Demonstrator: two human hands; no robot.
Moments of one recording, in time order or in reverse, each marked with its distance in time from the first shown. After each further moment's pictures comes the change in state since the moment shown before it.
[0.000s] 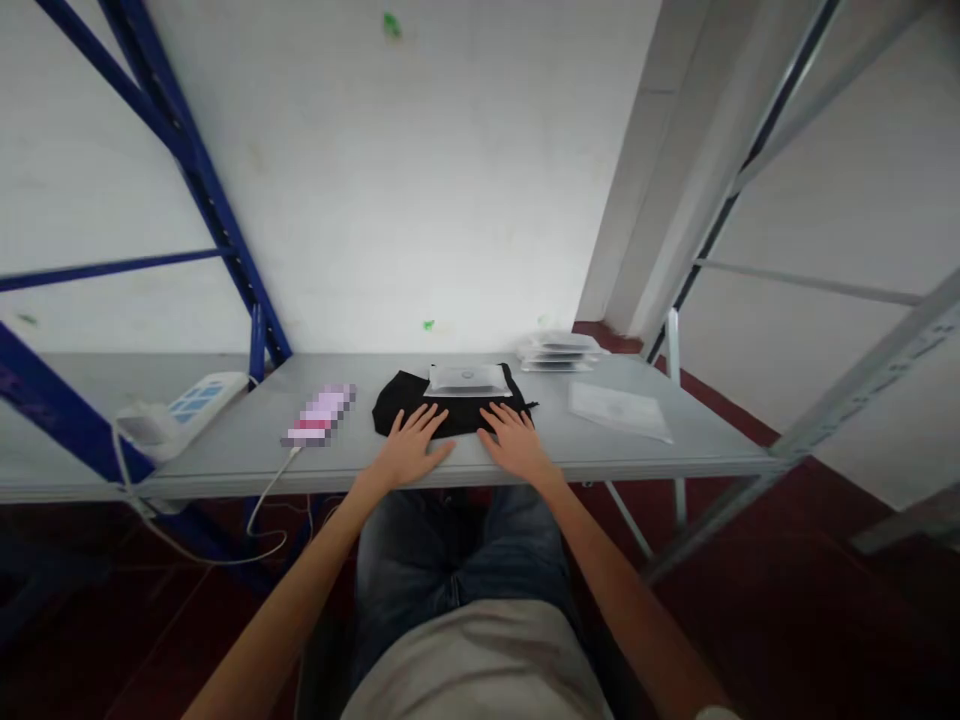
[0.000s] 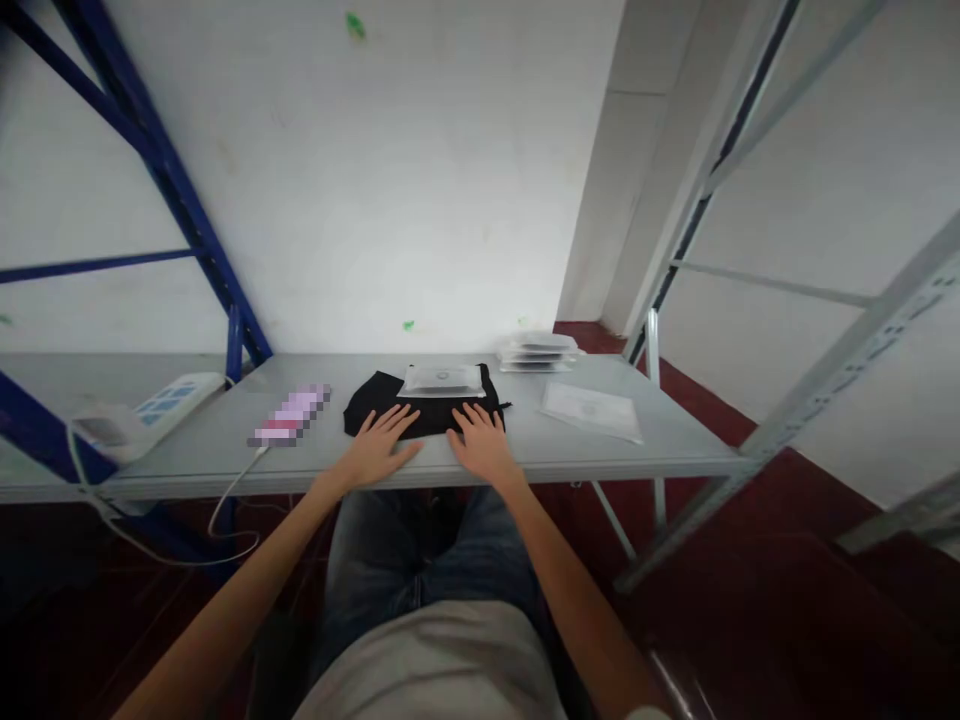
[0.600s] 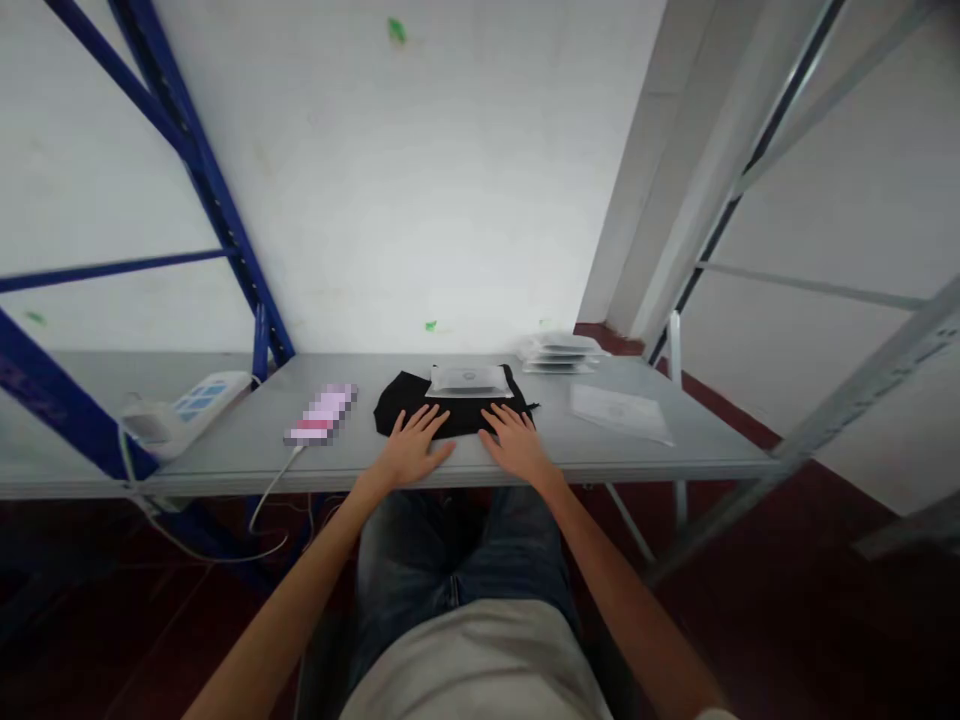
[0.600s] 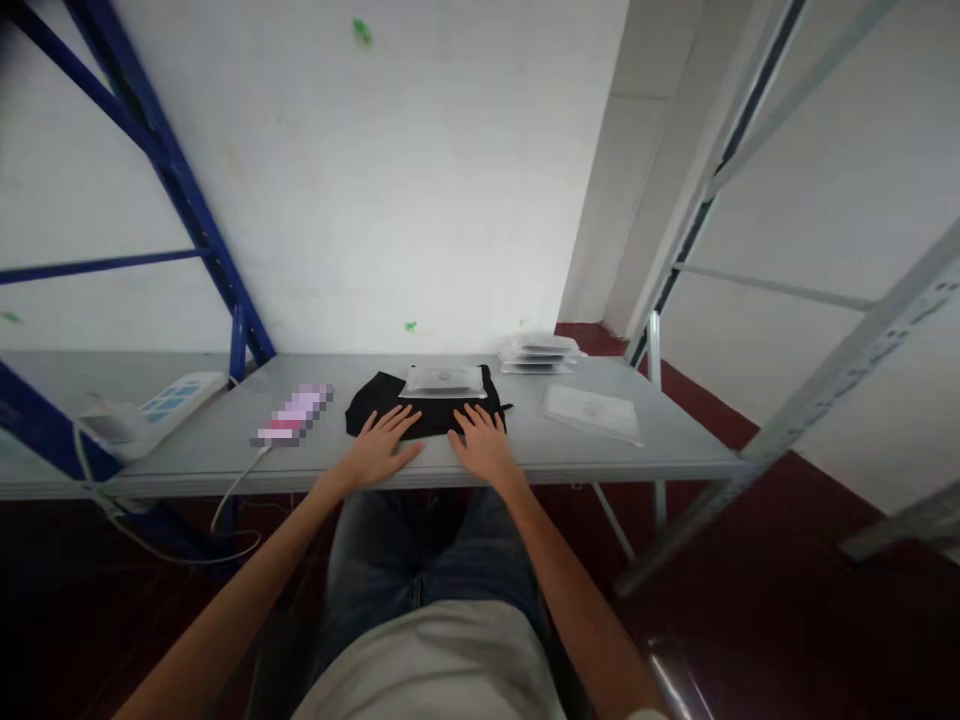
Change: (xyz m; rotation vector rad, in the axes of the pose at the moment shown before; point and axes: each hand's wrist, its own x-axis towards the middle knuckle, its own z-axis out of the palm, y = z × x) left_hand 0.000 0.002 -0.002 -0.025 -0.005 -0.002; right_hand 0.000 -0.001 0.000 -0.001 0.003 0.002
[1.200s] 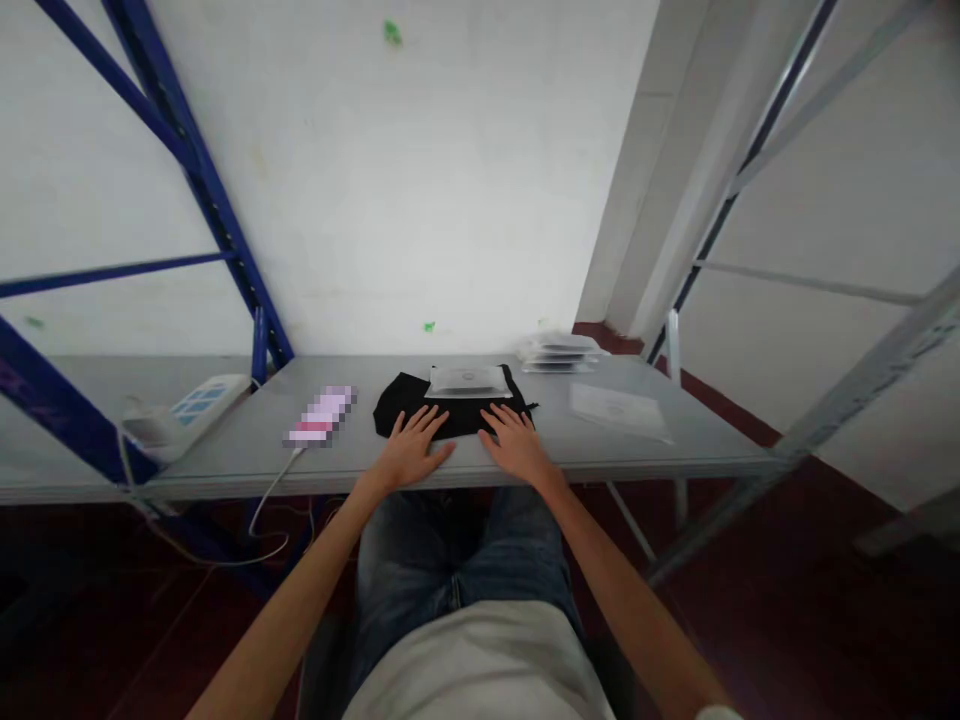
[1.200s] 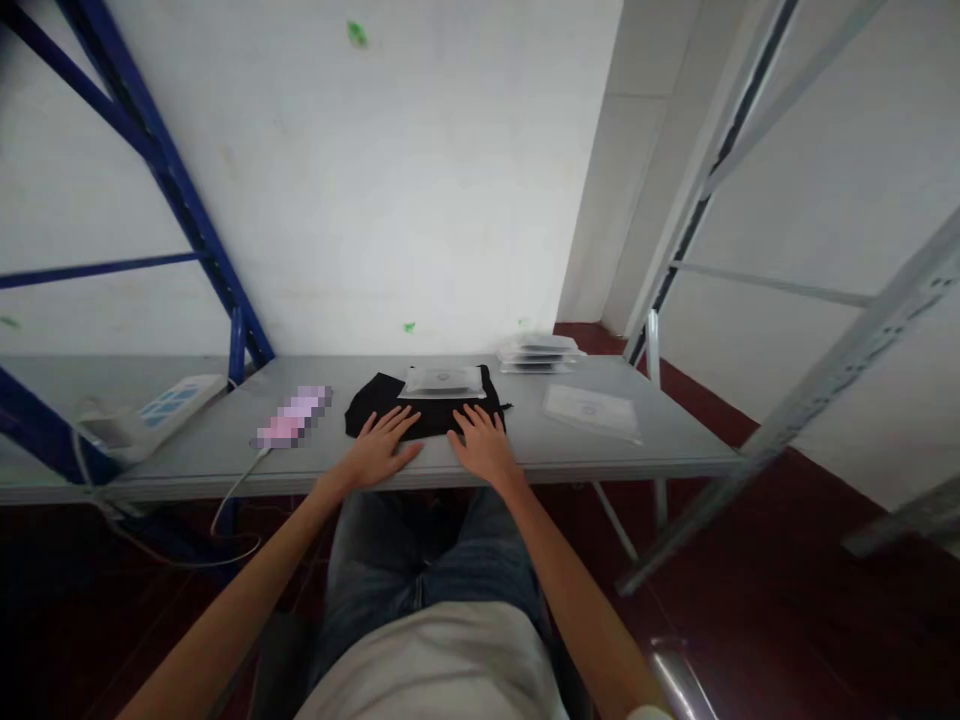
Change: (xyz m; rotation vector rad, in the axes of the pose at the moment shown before) left_hand 0.000 0.000 0.000 0.014 0.001 0.002; right_hand 0.001 0.001 0.000 0.002 -0.003 0.004
